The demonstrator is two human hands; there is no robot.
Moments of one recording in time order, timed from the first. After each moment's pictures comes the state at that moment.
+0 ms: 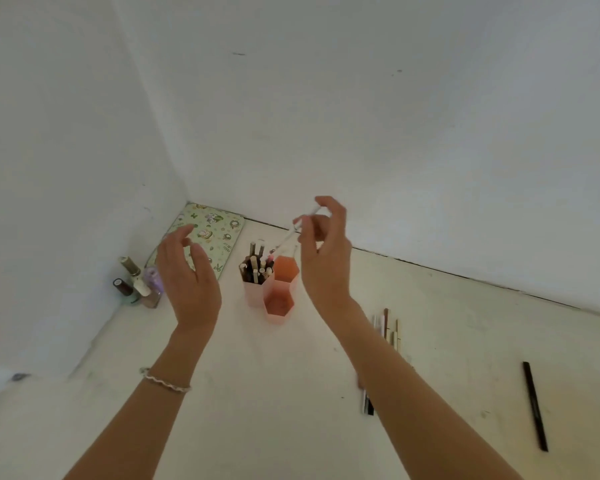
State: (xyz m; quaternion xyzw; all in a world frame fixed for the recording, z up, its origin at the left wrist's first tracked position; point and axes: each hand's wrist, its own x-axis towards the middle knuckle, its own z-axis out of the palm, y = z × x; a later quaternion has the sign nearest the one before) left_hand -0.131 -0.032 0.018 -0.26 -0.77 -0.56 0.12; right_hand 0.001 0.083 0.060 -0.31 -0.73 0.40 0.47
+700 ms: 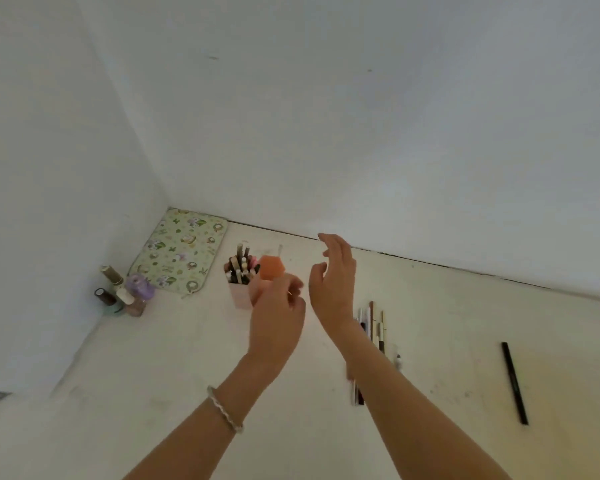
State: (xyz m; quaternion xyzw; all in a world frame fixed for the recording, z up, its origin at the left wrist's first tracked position) left_hand -0.016 -0.003 -0.001 -0.42 -0.78 -0.43 -0.16; right_hand 0.046 0.091 -0.001 -0.44 -0.77 0.25 0.40
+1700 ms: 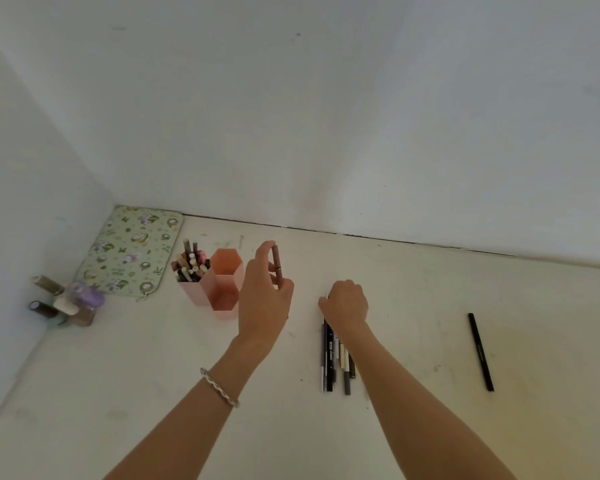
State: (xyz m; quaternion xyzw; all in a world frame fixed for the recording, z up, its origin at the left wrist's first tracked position) left_hand 0.015 0.042 -0.010 -0.37 -0.77 -0.48 -0.21; right_hand 0.138 0.131 -0.066 -0.62 -0.77 0.17 -0.03
